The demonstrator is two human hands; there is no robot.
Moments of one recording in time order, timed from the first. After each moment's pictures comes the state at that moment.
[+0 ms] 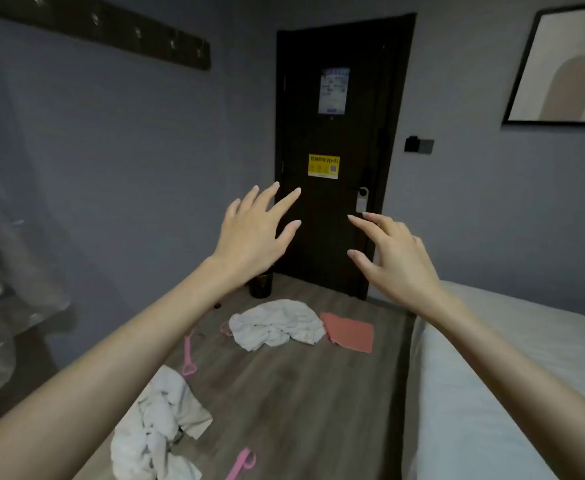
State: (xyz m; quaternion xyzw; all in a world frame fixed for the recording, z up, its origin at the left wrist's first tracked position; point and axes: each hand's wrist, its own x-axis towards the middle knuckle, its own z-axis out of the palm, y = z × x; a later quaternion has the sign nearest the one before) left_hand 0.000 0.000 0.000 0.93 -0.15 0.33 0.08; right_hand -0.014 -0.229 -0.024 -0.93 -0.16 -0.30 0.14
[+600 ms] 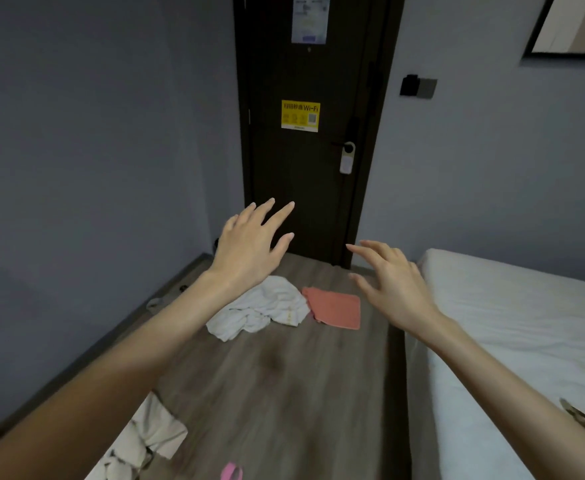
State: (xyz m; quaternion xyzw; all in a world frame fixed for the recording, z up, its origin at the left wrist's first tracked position) left_hand 0.302 -0.003 -0.105 0.95 -0.20 0.23 0.10; right_hand 0.241 -0.235 -0.127 -0.97 -0.07 -0.18 0.13
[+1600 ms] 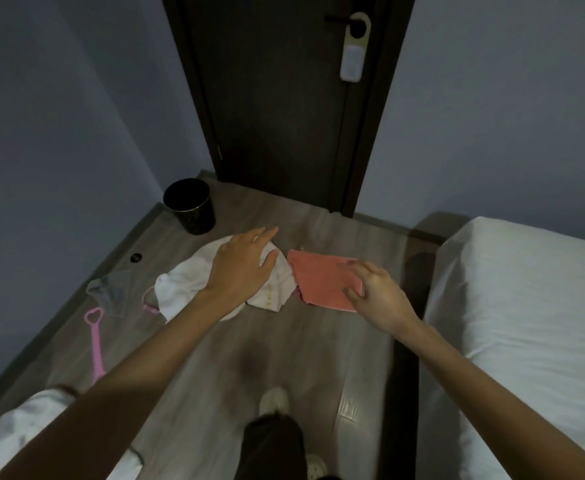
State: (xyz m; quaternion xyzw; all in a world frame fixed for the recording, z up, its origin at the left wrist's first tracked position) left_hand 0.843 -0.196 -0.322 0.97 -0.15 -0.01 0.19; right_hand 0.778 -0.436 -0.341 -0.97 -0.02 0.06 0.24
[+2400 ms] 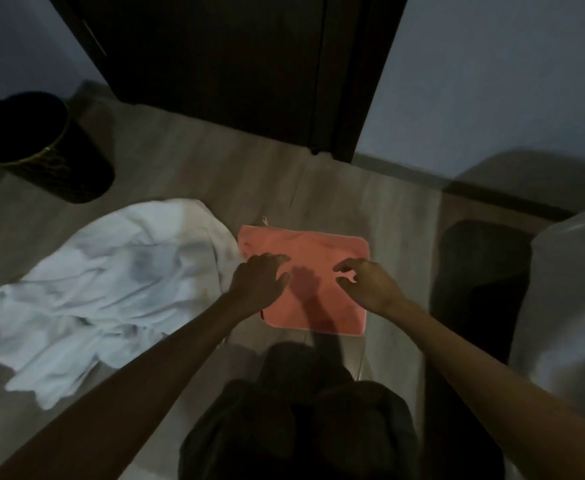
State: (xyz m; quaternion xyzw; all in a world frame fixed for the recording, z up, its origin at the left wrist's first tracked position) left_hand 1.182 -0.374 -0.863 0.94 -0.18 -0.21 0.19; right_hand 1.140 -0.587 -0.851 -0.93 0.06 0.23 0.28
